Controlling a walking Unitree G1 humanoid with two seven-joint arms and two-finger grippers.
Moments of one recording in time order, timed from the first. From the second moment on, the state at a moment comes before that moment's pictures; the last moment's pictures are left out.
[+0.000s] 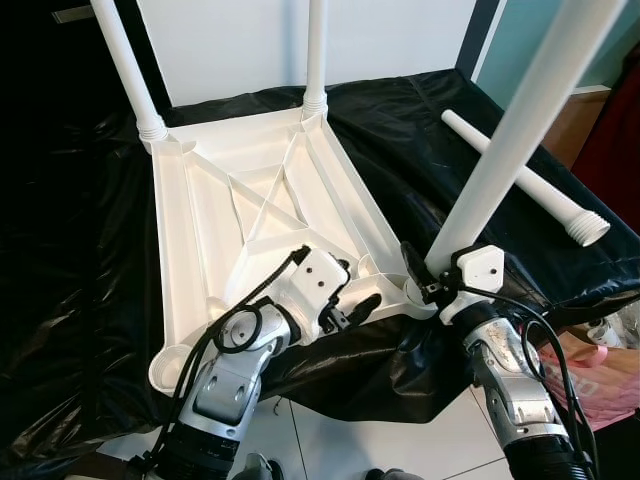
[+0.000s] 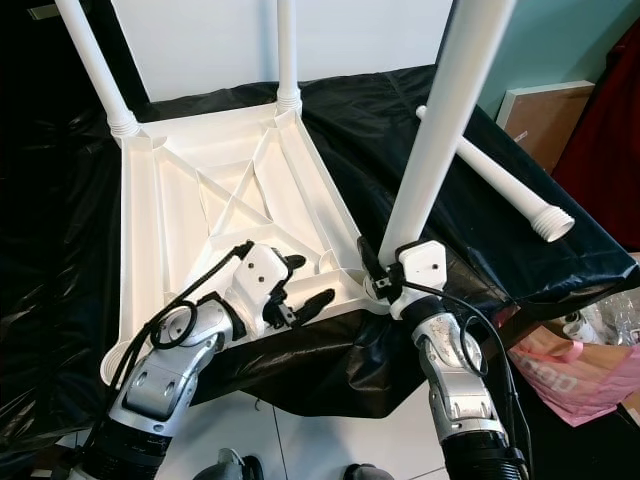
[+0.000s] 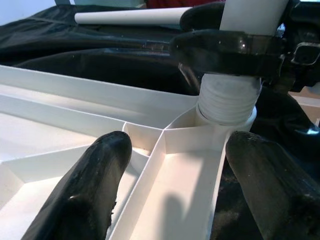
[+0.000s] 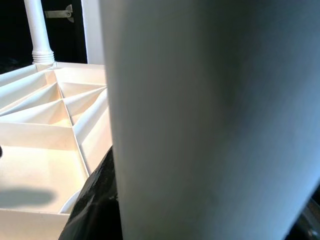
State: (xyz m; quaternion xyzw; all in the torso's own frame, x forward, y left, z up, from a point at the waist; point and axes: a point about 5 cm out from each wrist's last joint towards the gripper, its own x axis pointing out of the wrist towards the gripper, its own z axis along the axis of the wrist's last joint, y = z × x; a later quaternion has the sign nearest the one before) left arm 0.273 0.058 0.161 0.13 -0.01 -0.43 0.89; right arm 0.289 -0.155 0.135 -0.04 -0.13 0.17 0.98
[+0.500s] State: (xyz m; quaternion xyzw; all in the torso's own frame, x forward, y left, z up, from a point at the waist) left arm 0.273 0.059 0.163 0.13 -0.01 -0.43 0.89; right arm 0.293 -0.151 0.127 -0.05 -0.14 0.19 0.97
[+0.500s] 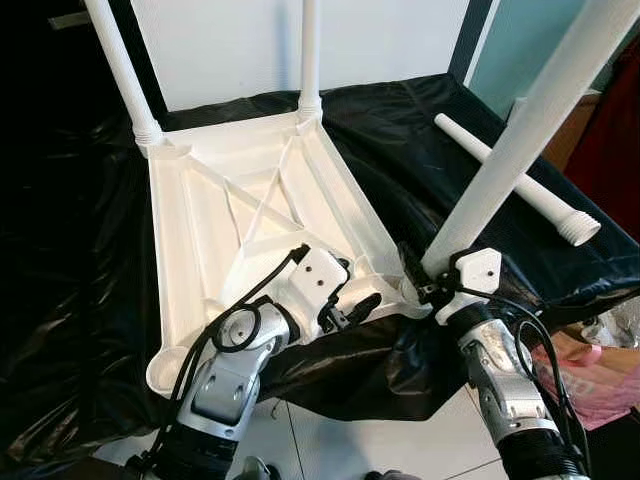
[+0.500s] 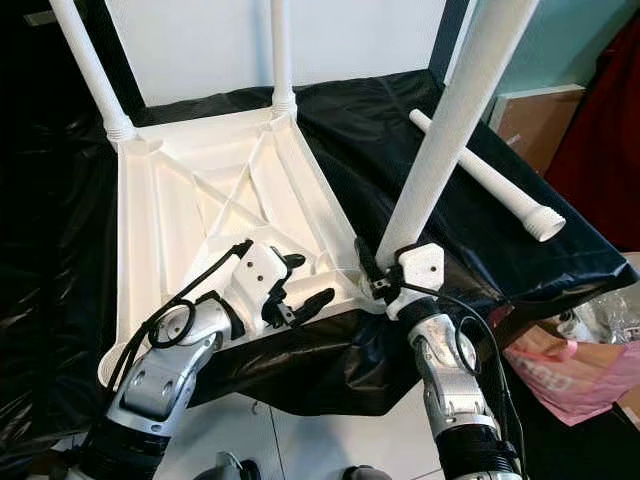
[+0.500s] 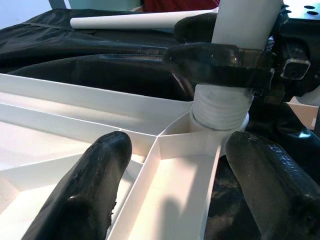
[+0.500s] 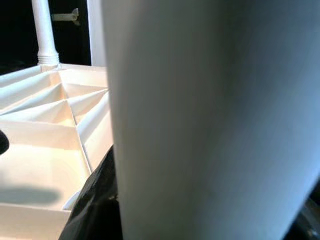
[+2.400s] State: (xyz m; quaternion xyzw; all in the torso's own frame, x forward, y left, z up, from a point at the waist) left arm 0.274 0.061 0.165 0.13 0.00 -0.43 0.89; right arm 0.309 -0.129 0.130 0.04 -0.09 0.06 0.99
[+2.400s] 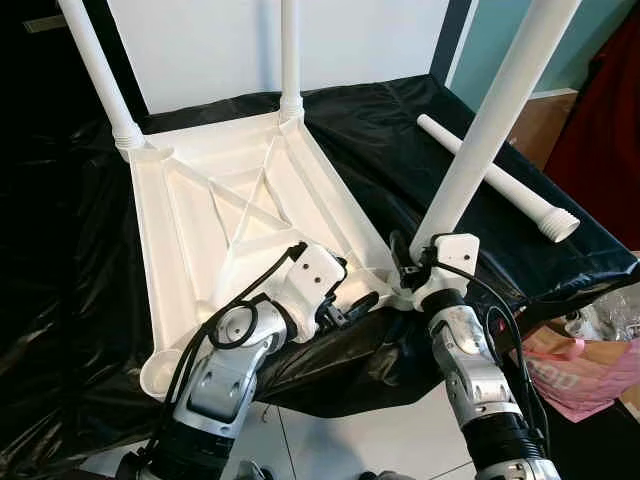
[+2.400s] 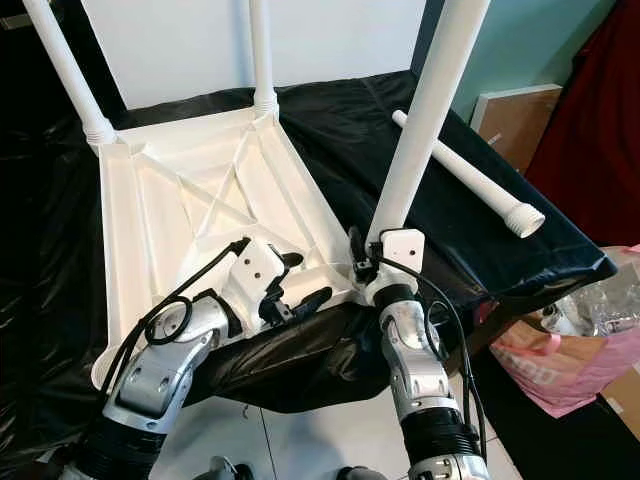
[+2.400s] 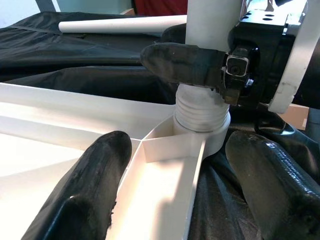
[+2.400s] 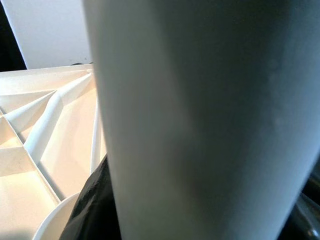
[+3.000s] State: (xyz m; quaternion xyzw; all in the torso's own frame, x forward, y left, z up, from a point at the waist) left arm 0.274 0.057 0.169 0.13 -0.01 -0.44 0.89; right arm 0.303 -0.144 0.121 0.03 -0.08 0.11 0.99
